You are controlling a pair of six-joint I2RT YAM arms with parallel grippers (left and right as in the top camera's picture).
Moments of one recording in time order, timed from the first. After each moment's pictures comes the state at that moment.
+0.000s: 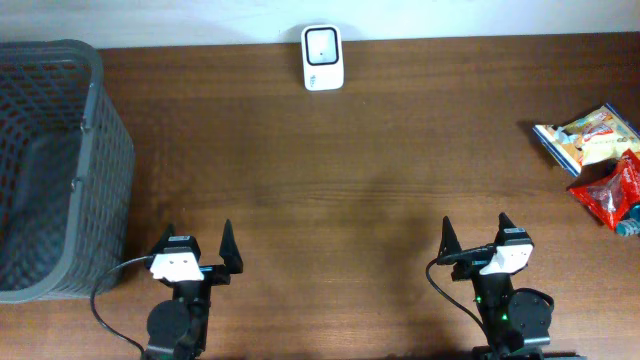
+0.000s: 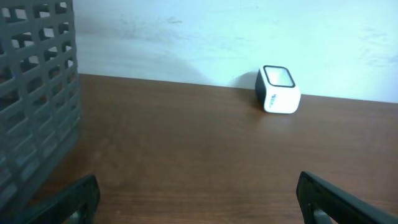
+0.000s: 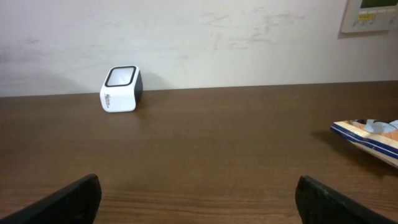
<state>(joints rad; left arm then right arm) -0.21 0.14 0.02 0.03 -0.21 -0.13 0.04 0.01 0.01 -0.08 -0.02 0.08</state>
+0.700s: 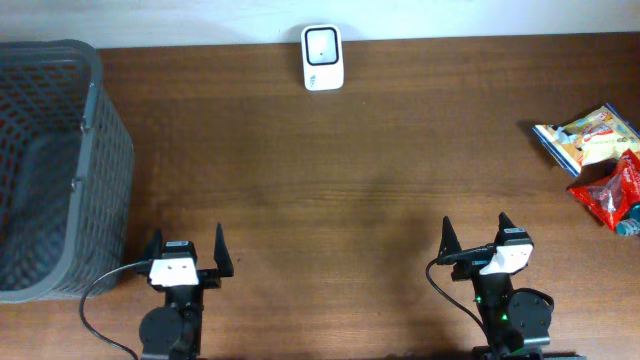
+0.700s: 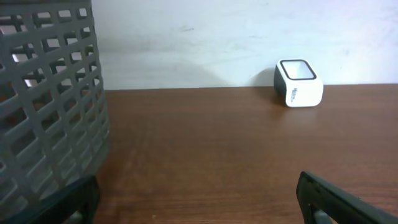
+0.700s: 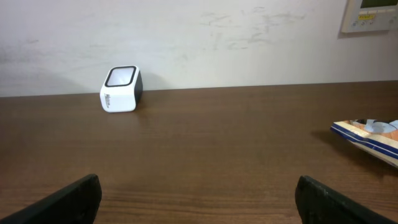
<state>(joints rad) -0.11 0.01 0.01 -0.07 -0.15 0.02 0.04 0.01 0.01 -0.08 -0.02 0.08</state>
